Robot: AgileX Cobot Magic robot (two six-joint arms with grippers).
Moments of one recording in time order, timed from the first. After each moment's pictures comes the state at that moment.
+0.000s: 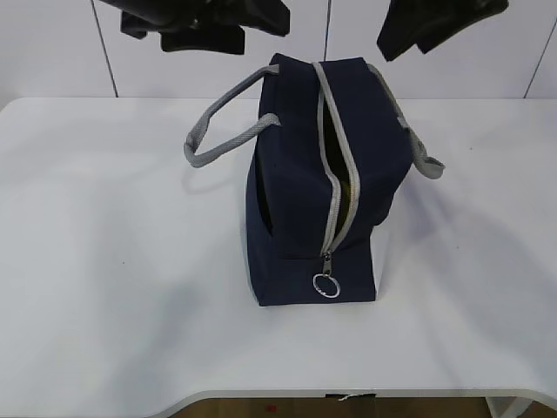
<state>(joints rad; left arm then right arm) -0.53 1.65 -1.46 -0.68 0.56 0.16 0.28 1.71 -1.84 0.17 1.26 -0.20</state>
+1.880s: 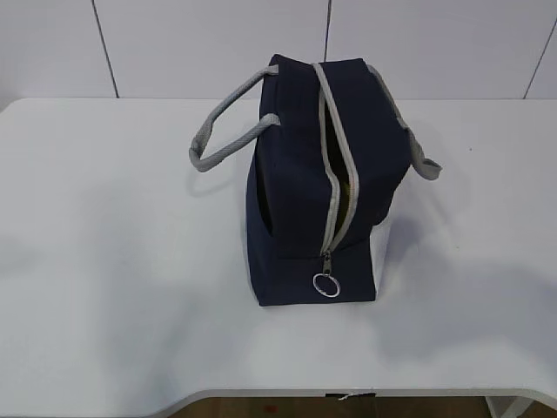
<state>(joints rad) -0.53 0.71 -1.09 -0.29 1.16 -0.03 0.28 0.61 -0.86 0.44 1.22 -0.39</state>
